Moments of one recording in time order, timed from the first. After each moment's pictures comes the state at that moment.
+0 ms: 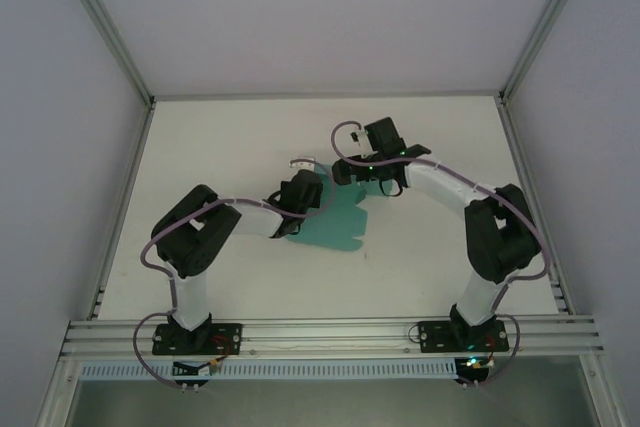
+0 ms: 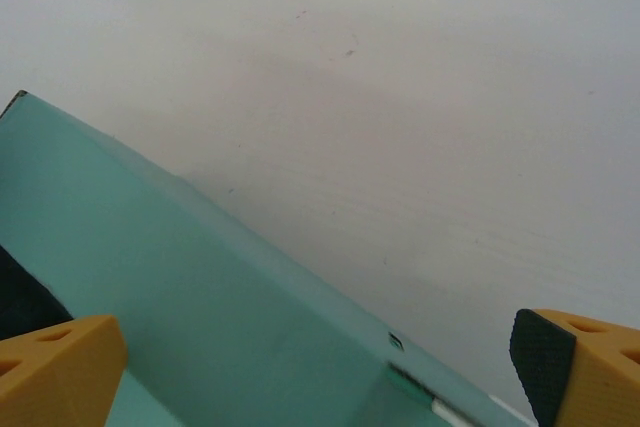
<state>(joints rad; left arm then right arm) -0.70 1.88 0.90 0.36 -0.50 -0.33 0.51 1.72 1.24 -0.40 -0.12 0.17</state>
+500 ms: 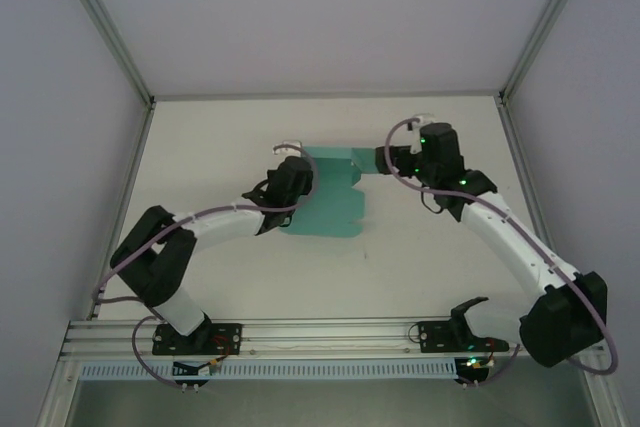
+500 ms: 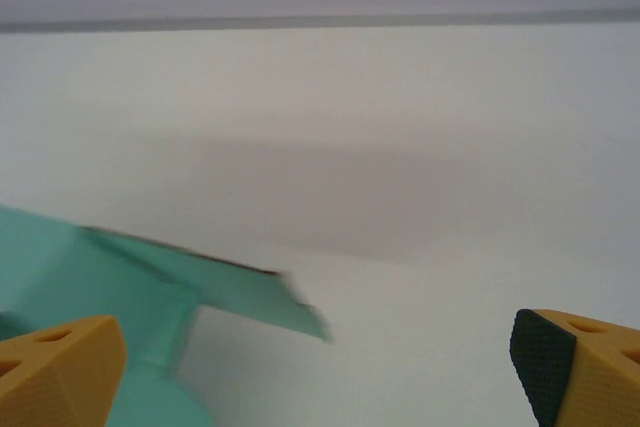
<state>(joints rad) -0.70 1.61 0.92 0.14 -0.54 -0.39 0.37 1.22 1.02 -0.38 0.08 0.22</state>
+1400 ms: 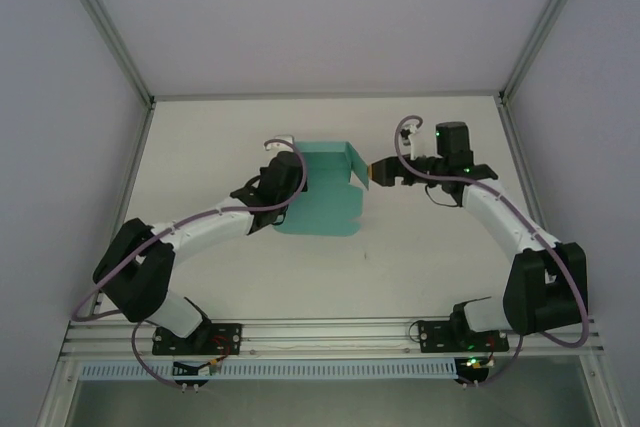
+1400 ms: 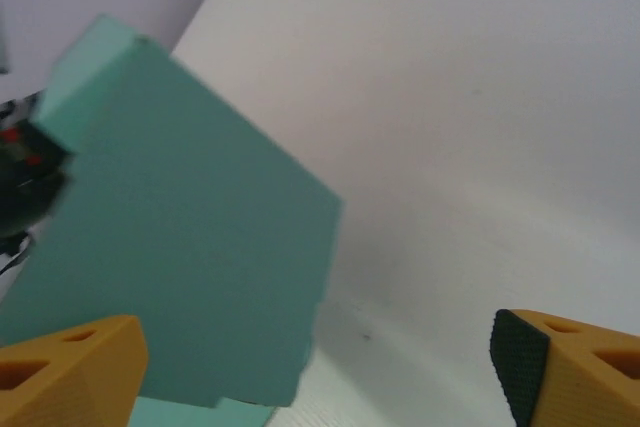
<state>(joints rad) -0.70 1.52 0.94 0.01 -0.52 -0.44 0.23 1.37 0.98 -0.31 -0.75 0.11</state>
